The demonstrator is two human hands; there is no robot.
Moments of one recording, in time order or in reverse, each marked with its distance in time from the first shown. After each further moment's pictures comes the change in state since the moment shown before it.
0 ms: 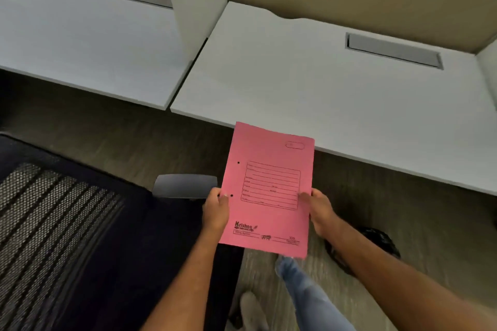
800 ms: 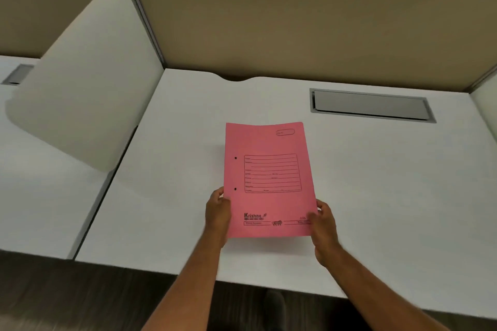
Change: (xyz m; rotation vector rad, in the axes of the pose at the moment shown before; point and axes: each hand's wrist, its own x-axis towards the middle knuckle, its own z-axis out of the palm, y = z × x) left_hand 0.285 0.348 0.199 -0.230 -0.119 -0.065; right_hand 0.320 -0.250 -0.092 0.127 0.197 -0.122
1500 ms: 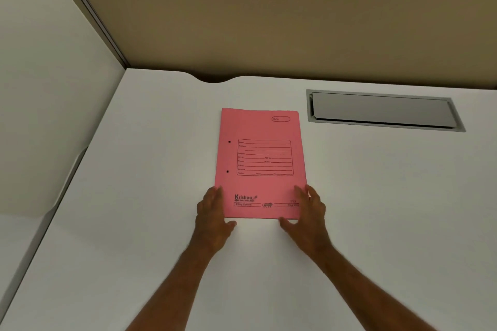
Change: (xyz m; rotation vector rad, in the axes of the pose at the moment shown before) left_hand 0.146 0.010 0.071 0.932 -0.150 0.343; right_hand 0.179 0.001 0.029 -0.716 -0.049 -0.467
